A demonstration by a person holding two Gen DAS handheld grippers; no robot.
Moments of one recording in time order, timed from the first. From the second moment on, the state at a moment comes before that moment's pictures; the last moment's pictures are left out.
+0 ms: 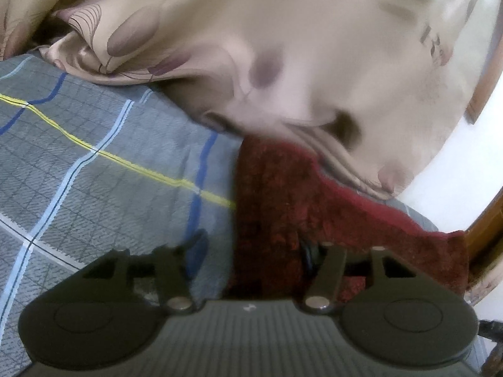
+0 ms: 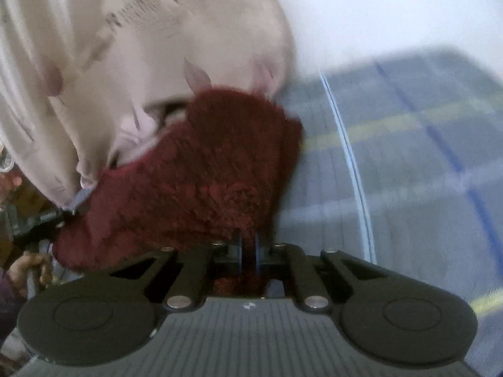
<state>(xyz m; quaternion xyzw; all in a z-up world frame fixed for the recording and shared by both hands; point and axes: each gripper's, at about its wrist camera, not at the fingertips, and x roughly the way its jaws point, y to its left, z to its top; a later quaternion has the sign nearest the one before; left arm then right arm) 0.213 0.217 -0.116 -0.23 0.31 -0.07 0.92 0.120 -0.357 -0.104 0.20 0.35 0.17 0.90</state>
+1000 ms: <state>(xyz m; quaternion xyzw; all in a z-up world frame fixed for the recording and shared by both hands) 0.228 0.185 -0.103 -0.21 0.28 -0.11 0.93 0.192 -0.319 -0.056 0.12 0.27 0.19 0.94</state>
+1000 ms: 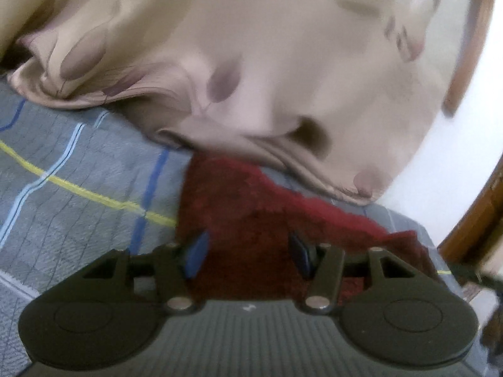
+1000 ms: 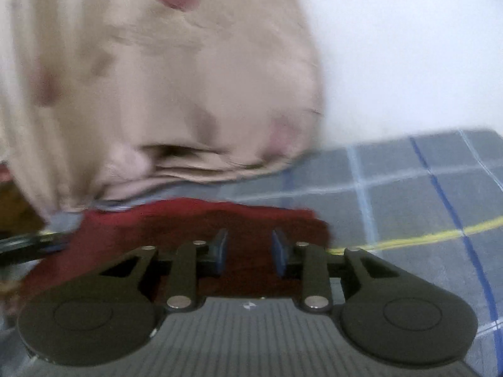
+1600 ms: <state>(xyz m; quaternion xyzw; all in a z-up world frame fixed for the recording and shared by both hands) 0.205 0.241 -0.100 -0.32 0.25 -0.10 0.91 0.079 -0.296 -0.056 -0.03 0.28 0.30 0.91</state>
